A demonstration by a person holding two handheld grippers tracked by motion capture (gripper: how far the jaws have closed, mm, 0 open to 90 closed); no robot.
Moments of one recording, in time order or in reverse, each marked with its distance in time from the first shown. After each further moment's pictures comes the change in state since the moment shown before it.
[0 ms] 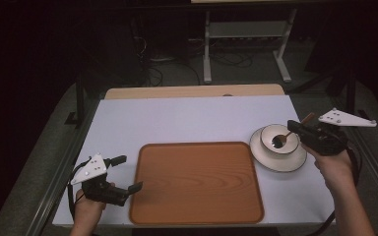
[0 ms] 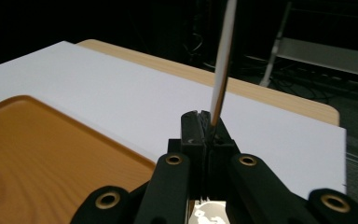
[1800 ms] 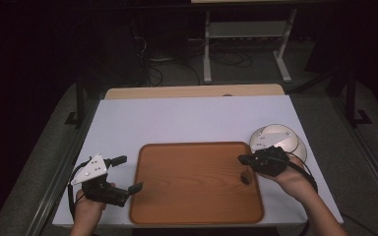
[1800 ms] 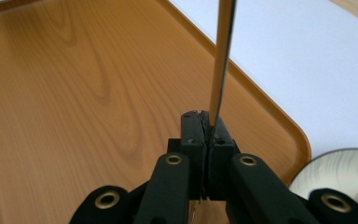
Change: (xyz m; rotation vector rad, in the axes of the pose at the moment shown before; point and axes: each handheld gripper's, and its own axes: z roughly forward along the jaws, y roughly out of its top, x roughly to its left) left arm -0.001 0.000 0.000 0.000 -0.005 0.005; right arm 0.095 -0.025 0.068 0.348 0.315 -0.282
